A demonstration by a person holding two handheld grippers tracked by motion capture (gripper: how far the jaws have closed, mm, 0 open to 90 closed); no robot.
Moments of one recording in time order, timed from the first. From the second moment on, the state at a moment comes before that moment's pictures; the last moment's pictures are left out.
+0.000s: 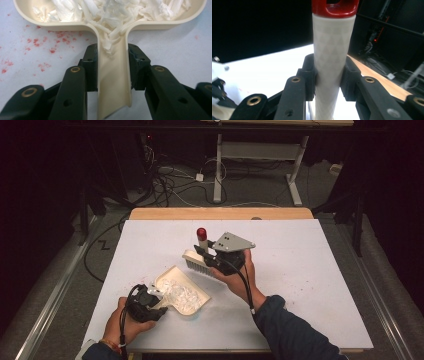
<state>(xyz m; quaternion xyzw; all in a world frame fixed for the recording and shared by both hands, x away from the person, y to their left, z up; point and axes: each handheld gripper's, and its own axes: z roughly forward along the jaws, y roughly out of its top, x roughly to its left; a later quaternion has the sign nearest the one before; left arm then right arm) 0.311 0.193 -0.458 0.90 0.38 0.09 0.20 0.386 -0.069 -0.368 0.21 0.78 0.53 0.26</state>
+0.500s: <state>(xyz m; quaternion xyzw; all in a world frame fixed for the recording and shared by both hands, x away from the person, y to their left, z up) 0.311 0.192 -0.458 0.90 0.39 0.08 0.20 0.369 -0.140 -0.369 0.22 0.78 0.53 0.26</state>
